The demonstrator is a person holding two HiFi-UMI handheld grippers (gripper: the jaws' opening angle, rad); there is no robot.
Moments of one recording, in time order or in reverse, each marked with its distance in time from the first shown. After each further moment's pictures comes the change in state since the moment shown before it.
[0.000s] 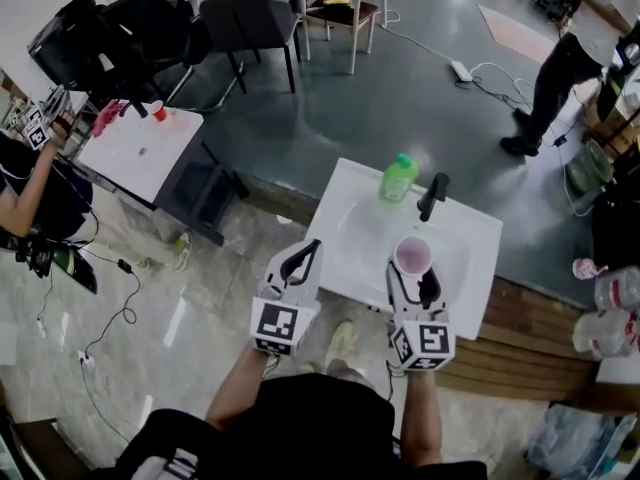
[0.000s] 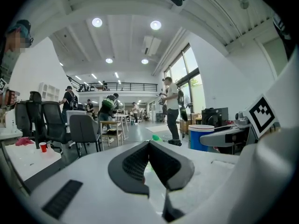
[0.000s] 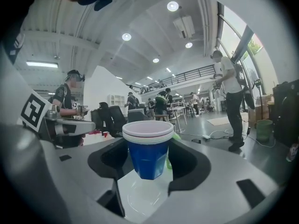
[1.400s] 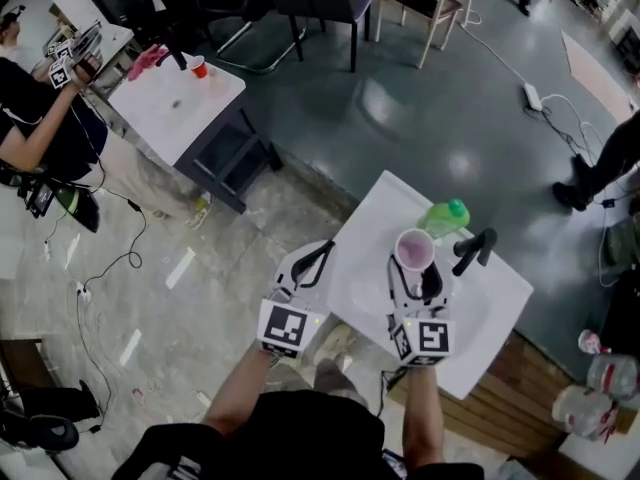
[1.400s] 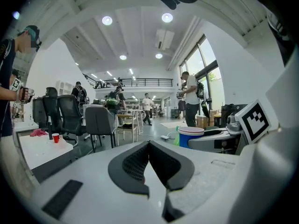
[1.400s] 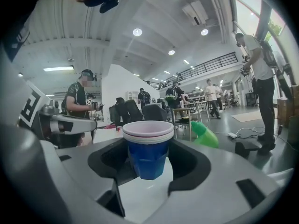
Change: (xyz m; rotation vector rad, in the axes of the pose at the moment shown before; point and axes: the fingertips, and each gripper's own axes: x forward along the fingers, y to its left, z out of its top) left arm 0.069 0.062 -0.058 -0.085 0.066 0.199; right arm 0.154 0.006 -0.041 -0.040 0.059 0.263
